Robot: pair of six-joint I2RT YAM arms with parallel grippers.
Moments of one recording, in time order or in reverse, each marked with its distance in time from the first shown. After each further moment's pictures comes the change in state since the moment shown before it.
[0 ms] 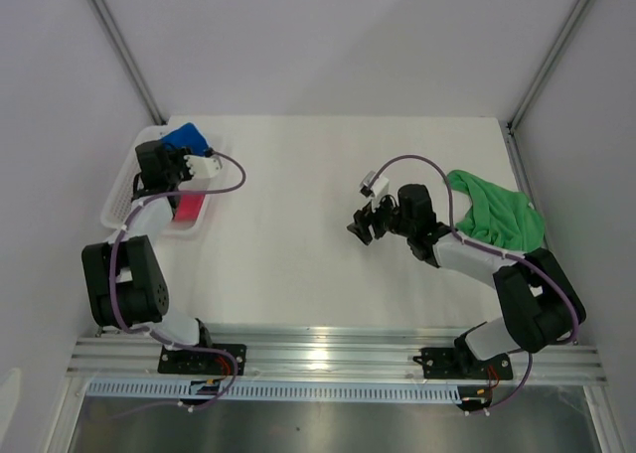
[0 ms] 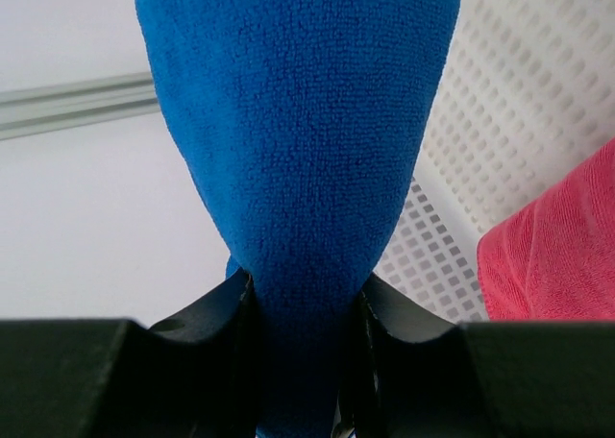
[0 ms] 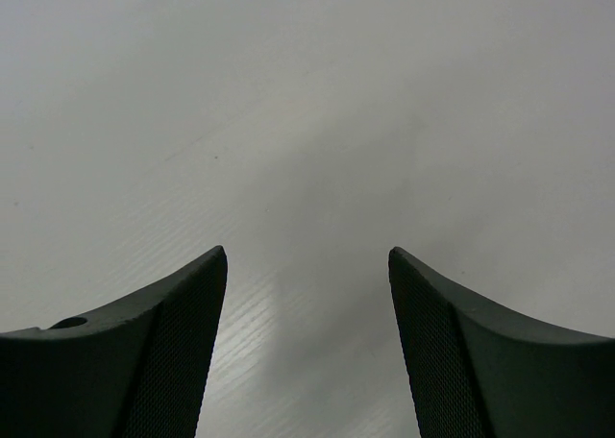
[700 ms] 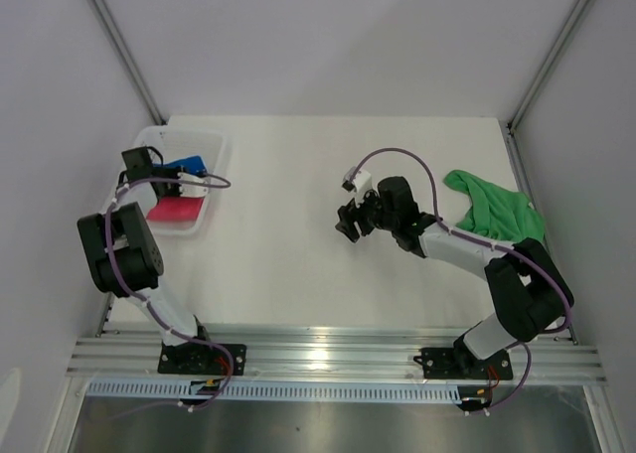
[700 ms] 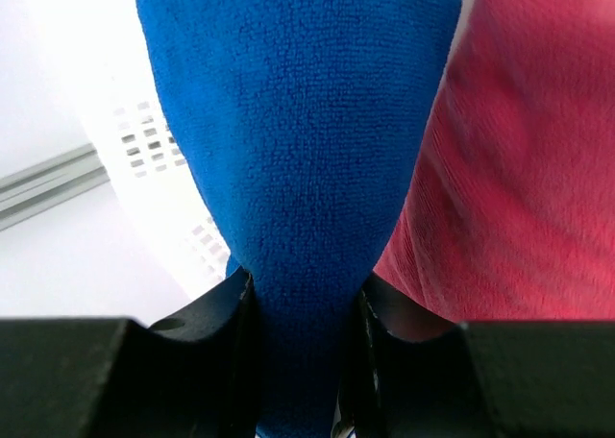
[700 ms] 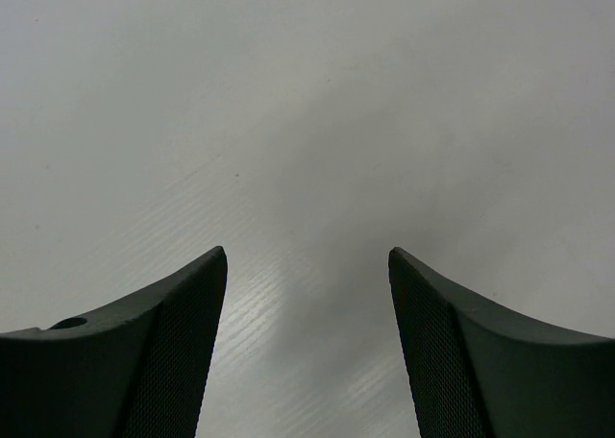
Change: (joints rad) left arm 0.157 0.260 0.156 -0.277 0.239 0.288; right arm 0.090 0.074 0.151 -0.154 0.090 0.039
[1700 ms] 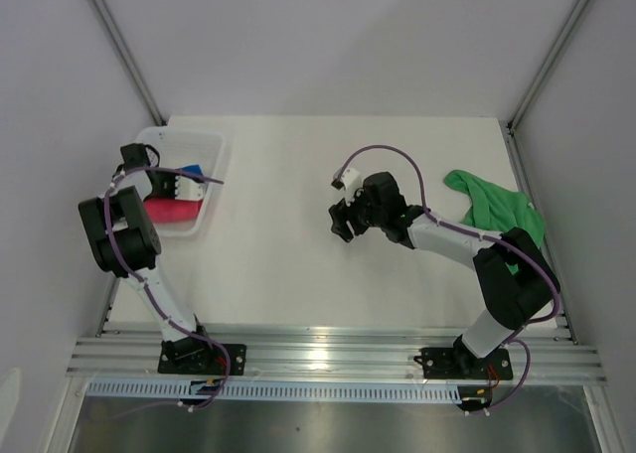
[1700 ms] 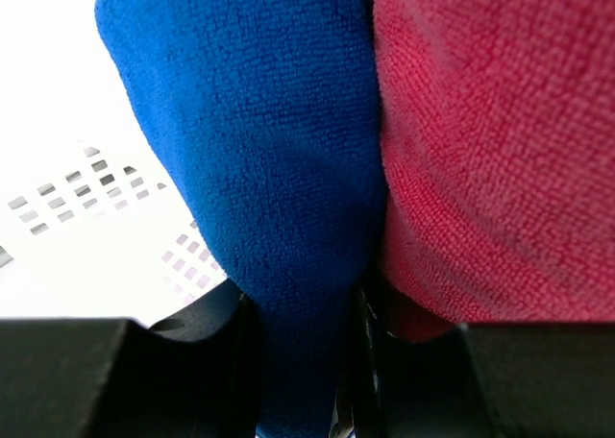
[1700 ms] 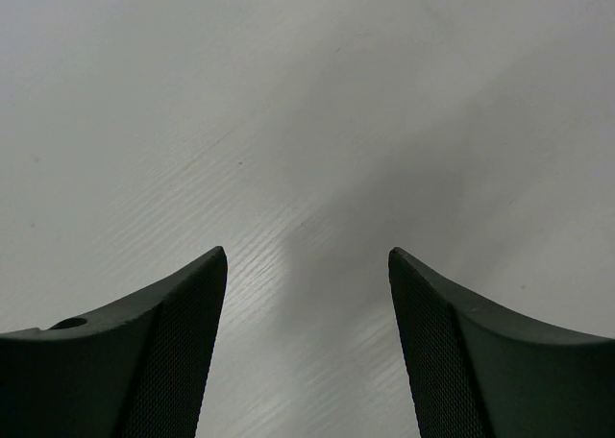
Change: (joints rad) left arm 0.043 0.200 0.208 -0.221 -0.013 0.183; right arm 0.040 0.090 0.123 -0.148 0.056 0.023
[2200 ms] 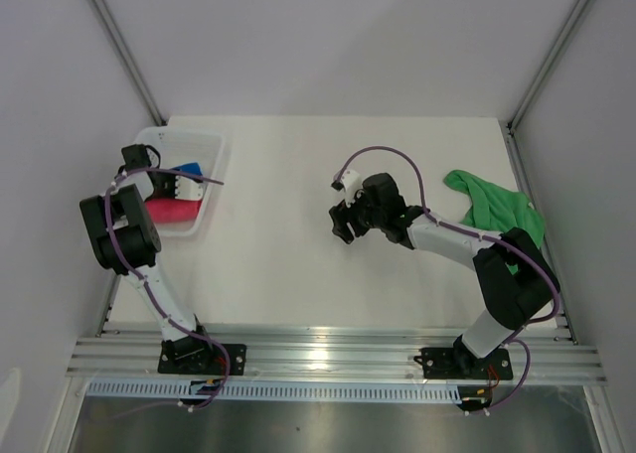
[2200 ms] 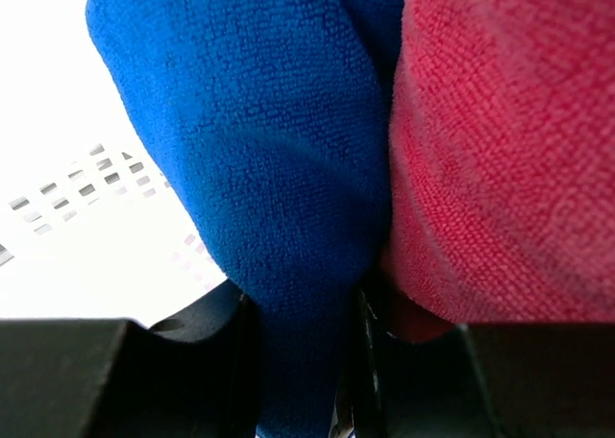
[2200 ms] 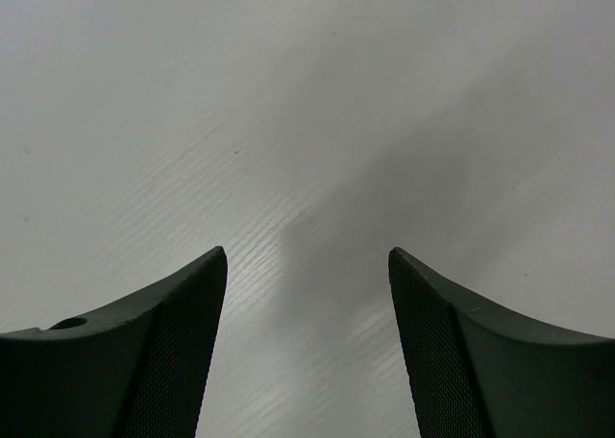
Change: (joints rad) left arm 0.000 0.027 -0.003 0.069 -0.014 0.004; right arm 0.004 0.000 0.000 -0.031 0.018 0.003
